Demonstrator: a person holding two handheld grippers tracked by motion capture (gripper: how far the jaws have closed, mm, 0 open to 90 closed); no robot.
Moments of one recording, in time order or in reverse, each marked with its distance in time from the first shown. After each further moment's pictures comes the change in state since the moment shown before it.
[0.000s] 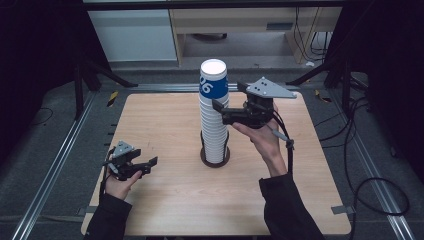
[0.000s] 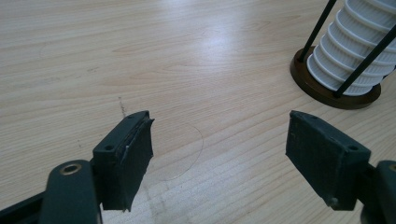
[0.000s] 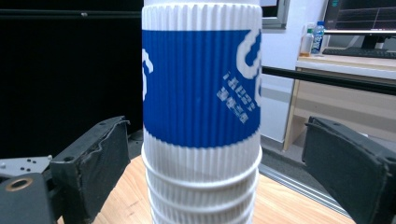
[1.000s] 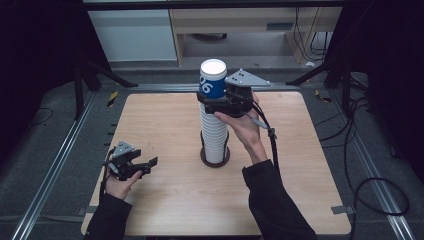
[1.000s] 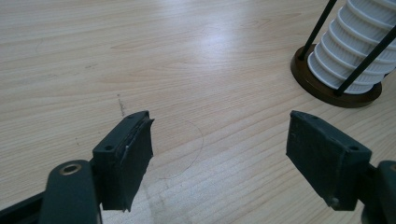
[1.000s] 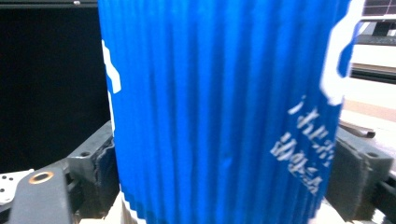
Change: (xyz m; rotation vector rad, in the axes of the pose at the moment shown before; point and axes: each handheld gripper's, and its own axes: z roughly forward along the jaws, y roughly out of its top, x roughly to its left) left arm 0.001 -0.002 0.002 0.007 -0.003 -0.006; right arm 0.005 0.000 0.051 0.046 0.004 0.009
